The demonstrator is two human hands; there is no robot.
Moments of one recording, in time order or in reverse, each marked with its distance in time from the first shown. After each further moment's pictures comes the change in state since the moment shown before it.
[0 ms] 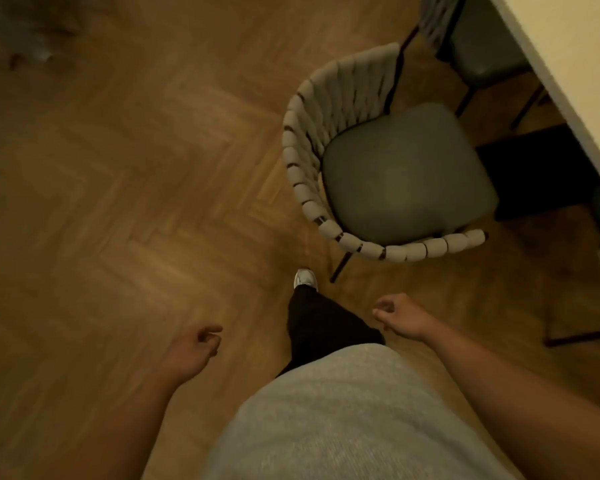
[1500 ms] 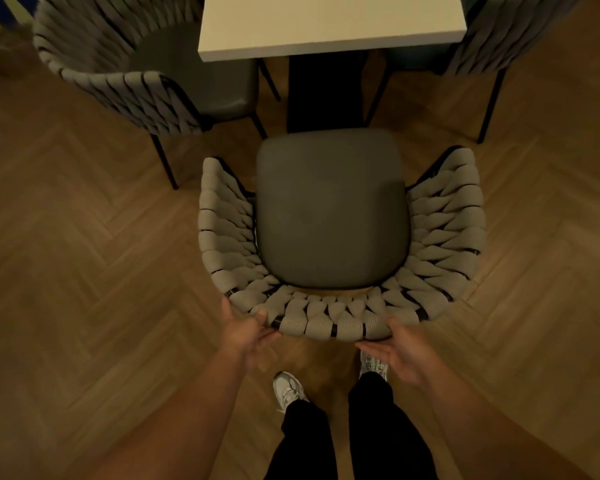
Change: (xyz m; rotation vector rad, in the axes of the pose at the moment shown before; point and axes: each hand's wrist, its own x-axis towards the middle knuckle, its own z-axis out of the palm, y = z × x) left_hand 0.372 0.444 -0.119 0.010 -0.561 0.244; right_hand 0.240 -0.265 0.018 2.478 0.795 0.256
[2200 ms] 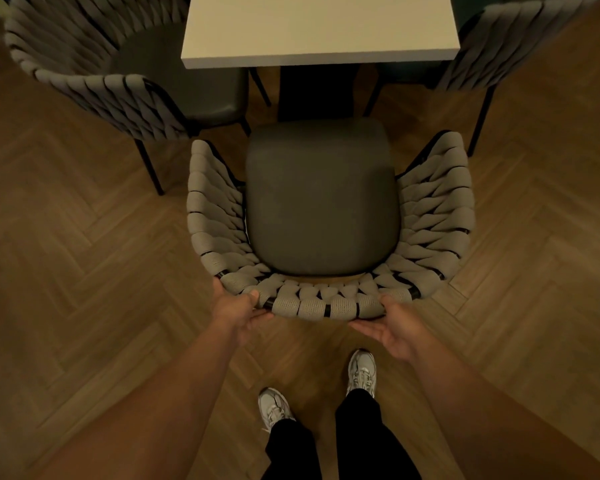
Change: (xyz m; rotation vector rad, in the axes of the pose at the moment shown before) left_hand 0.043 0.055 0.051 0.056 -0.004 0.040; right_hand 0.026 -0.076 0.029 0.053 0.008 -0.028
